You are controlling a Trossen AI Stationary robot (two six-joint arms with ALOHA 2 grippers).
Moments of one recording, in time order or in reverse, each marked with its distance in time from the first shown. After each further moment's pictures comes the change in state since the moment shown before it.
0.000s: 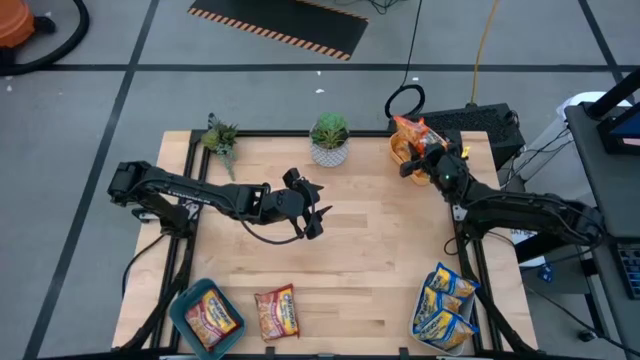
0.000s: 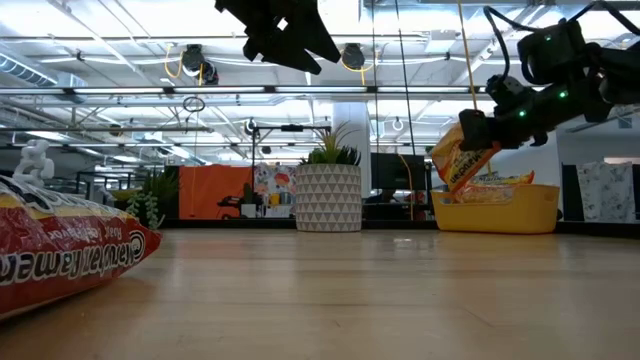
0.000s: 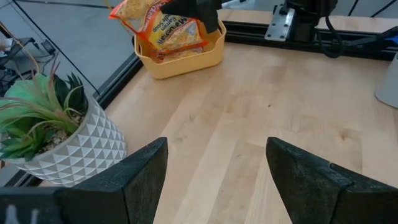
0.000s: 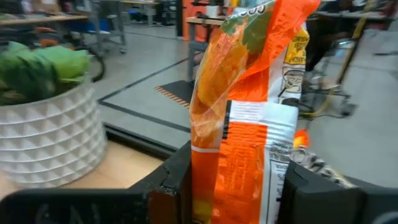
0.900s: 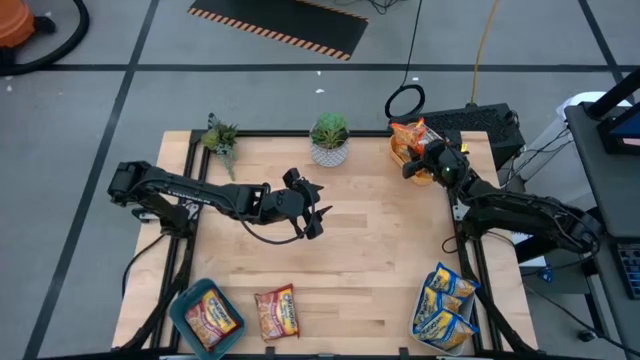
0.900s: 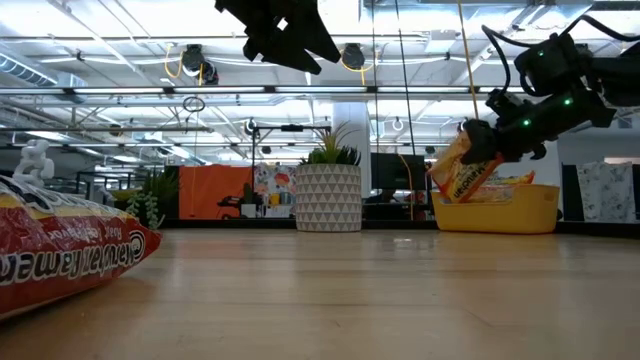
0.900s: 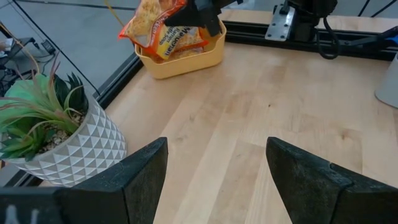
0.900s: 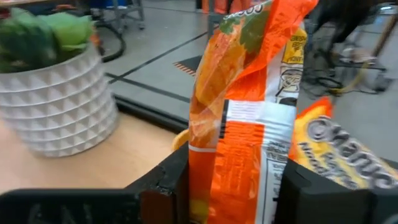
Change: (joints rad) left arm 0.000 0.000 0.000 0.000 0.000 0.000; right arm -0.159 0.000 0.000 -0.098 -0.256 0.035
